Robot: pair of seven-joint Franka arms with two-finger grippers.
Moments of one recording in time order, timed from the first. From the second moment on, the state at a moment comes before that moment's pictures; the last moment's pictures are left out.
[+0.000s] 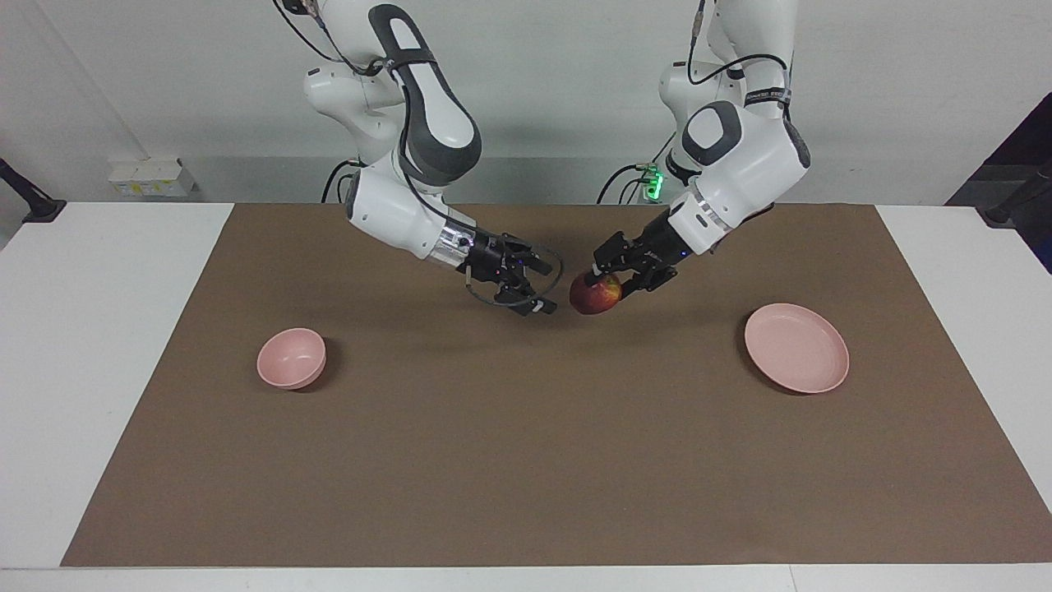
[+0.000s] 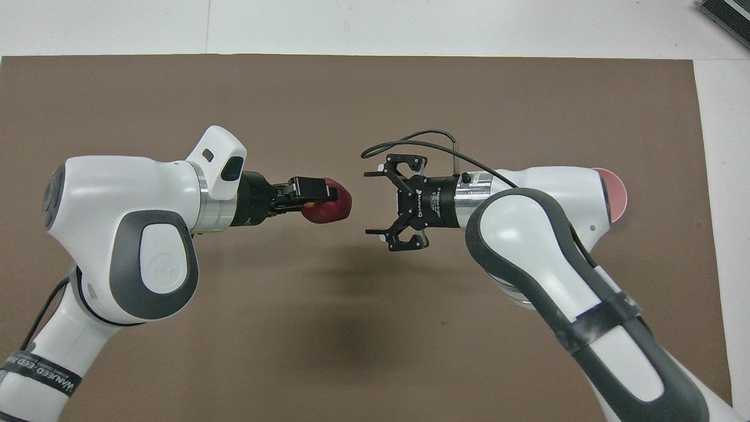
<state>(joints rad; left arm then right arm) -0.33 0.04 -0.08 -2.01 -0.86 2.28 -0.01 0.29 0.19 0.13 -1.96 1.24 2.30 1.04</state>
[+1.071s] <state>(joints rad) -0.34 0.03 -0.14 -2.01 -0.88 2.33 -0.02 0.36 0.20 0.13 -1.96 1.31 2.40 1.01</state>
